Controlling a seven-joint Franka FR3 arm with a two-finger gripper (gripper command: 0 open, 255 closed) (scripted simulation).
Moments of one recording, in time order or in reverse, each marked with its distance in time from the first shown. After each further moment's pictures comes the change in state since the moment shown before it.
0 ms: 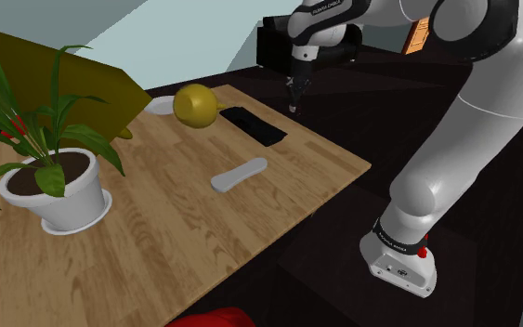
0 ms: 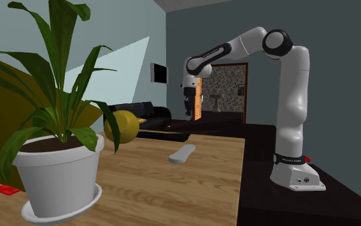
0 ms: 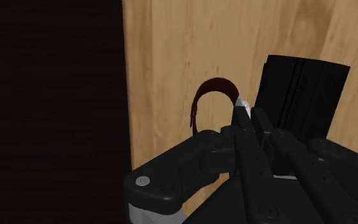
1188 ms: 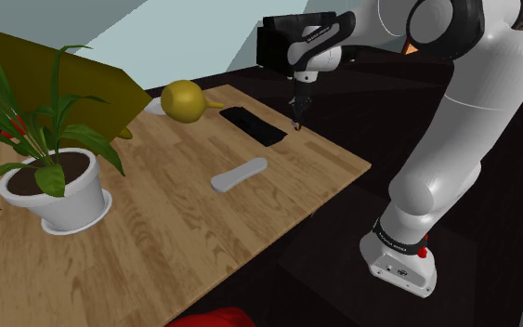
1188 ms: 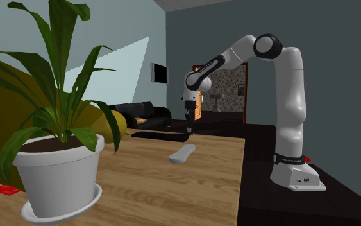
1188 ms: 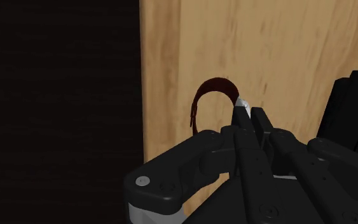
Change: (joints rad) arm -0.026 0.112 -0.025 -0.080 0.022 0.185 -0.083
